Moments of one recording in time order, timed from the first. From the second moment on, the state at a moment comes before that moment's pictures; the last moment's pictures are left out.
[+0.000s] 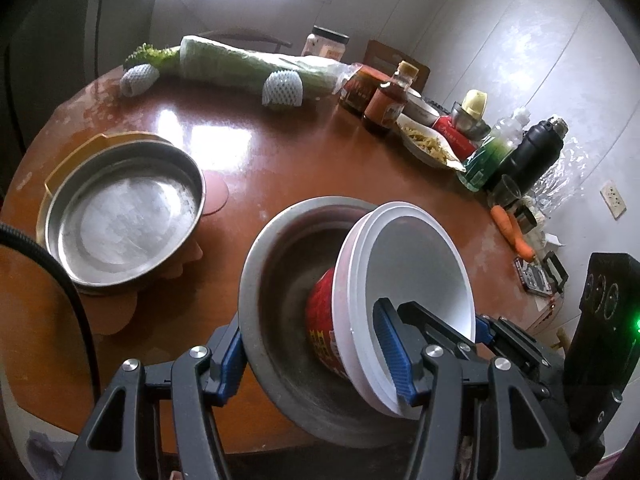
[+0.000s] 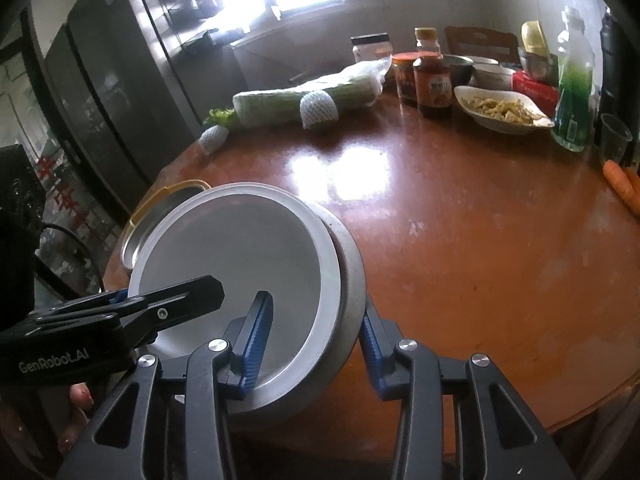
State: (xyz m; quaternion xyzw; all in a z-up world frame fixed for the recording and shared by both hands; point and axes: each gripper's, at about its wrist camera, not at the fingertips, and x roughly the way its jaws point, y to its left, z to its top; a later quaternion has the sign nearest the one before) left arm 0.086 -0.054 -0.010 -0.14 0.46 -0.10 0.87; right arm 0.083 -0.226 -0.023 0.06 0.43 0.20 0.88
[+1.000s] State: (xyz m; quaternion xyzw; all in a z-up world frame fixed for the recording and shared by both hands) left arm 0.057 -0.030 0.027 -0.13 0.41 -0.08 0.90; right arm 0.072 -0.194 0.013 0.03 0.39 0.22 0.89
